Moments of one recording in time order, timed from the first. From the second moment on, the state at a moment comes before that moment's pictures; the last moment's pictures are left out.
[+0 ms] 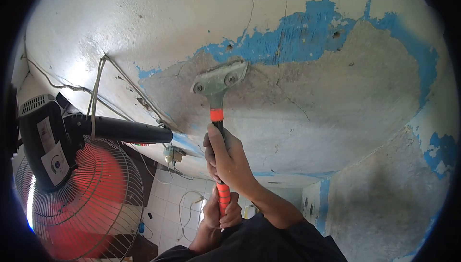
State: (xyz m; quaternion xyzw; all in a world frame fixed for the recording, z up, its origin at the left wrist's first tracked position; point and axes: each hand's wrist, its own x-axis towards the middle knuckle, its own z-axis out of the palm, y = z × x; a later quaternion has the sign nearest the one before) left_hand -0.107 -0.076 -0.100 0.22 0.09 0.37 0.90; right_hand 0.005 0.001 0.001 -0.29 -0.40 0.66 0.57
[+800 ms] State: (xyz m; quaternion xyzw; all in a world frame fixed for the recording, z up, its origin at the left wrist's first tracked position) left_hand -0.096 -0.075 -0.100 0.25 0.08 0.38 0.89; right_hand 0.010 0.002 0.004 -0.30 -0.41 0.65 0.56
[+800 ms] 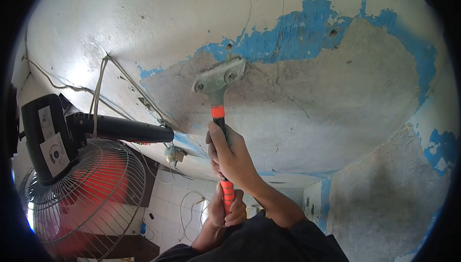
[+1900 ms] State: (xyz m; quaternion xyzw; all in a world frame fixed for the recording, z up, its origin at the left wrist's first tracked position) left_hand -0.095 -0.062 -0.102 0.24 0.07 0.38 0.89; right_hand 0.011 0.007 0.005 -0.31 -0.43 0.64 0.56
